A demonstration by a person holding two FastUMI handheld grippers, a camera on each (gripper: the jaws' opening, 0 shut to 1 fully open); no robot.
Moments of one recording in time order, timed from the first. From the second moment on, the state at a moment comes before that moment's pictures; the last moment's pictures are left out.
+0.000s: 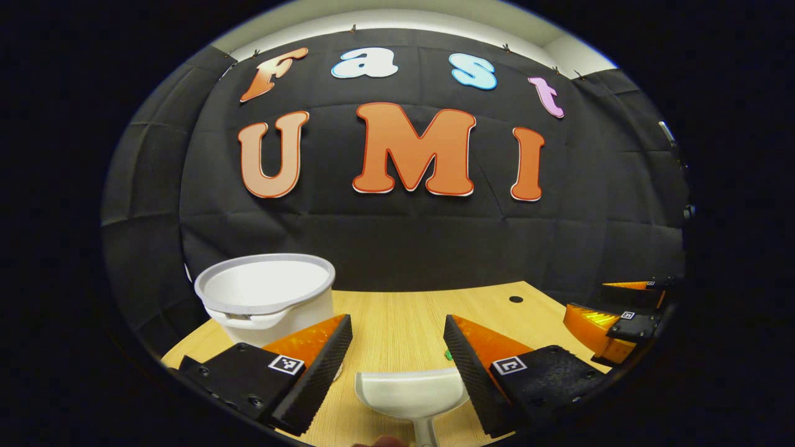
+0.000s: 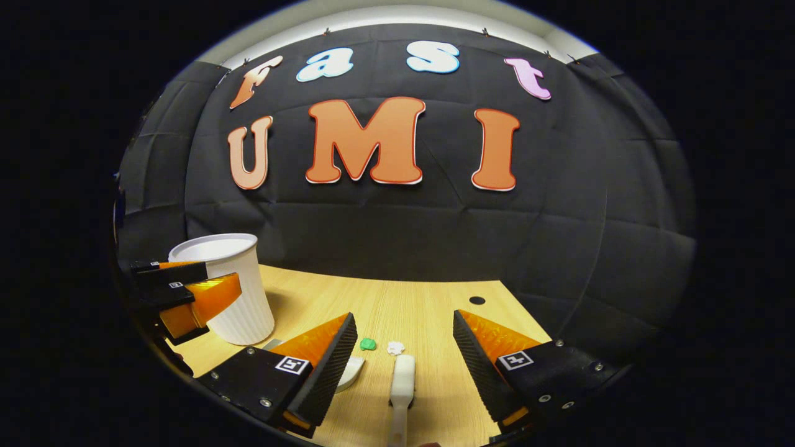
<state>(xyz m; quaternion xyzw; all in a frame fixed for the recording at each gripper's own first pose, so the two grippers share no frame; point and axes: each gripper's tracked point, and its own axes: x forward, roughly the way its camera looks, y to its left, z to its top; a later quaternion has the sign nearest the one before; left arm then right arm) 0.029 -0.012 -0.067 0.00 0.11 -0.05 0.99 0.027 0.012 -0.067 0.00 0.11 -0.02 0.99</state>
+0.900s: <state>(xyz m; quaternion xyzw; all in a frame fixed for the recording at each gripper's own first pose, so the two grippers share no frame) -0.048 -0.046 -0.178 -0.06 0.58 -0.05 0.81 0.026 0.021 -0.264 -0.04 0.46 0.02 0.89</state>
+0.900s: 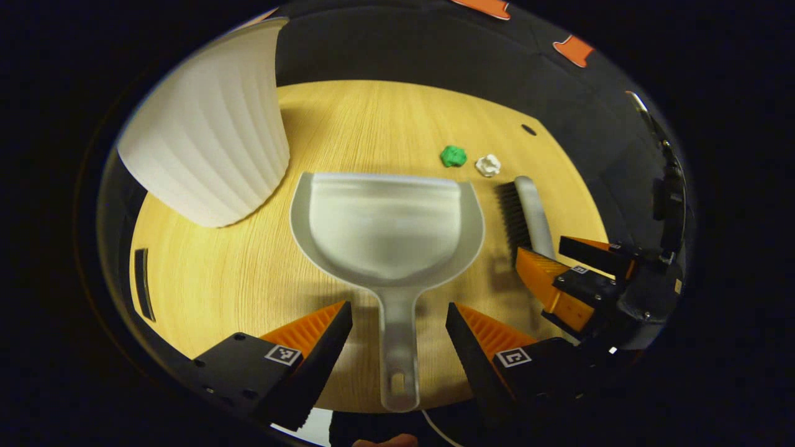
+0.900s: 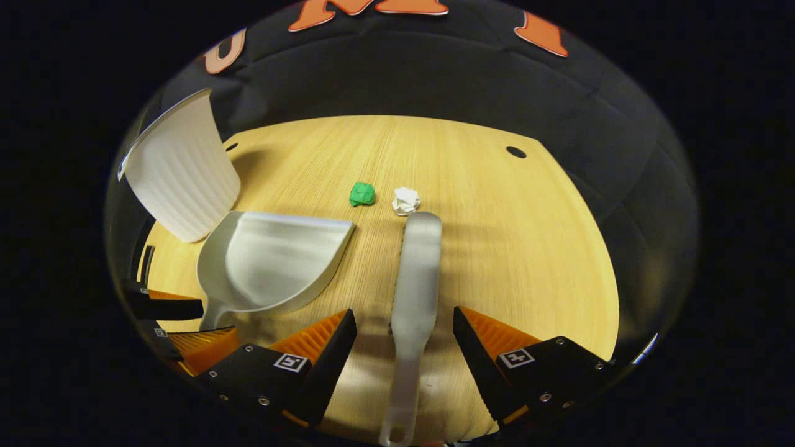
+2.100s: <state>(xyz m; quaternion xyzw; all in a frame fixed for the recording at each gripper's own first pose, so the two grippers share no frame) -0.029 -0.014 -0.173 0.07 0.63 -0.22 0.74 0.086 -0.028 -0.287 -0.05 0.55 0.07 0.83</state>
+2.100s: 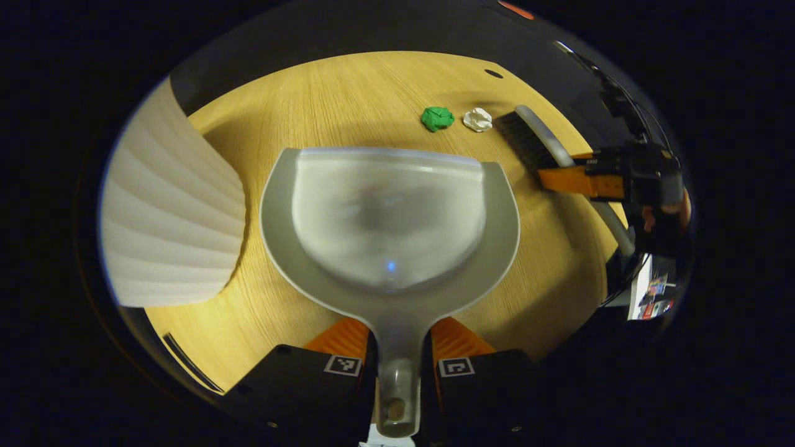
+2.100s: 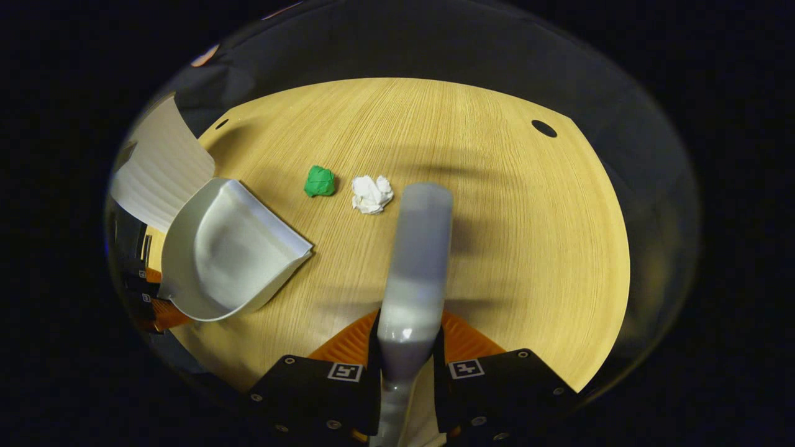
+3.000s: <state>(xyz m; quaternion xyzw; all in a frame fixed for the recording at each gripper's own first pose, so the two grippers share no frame) -0.010 0.001 -0.162 0.21 0.61 -0.38 0.66 0.155 0.022 -0.268 -0.16 0.55 0.37 0.73</state>
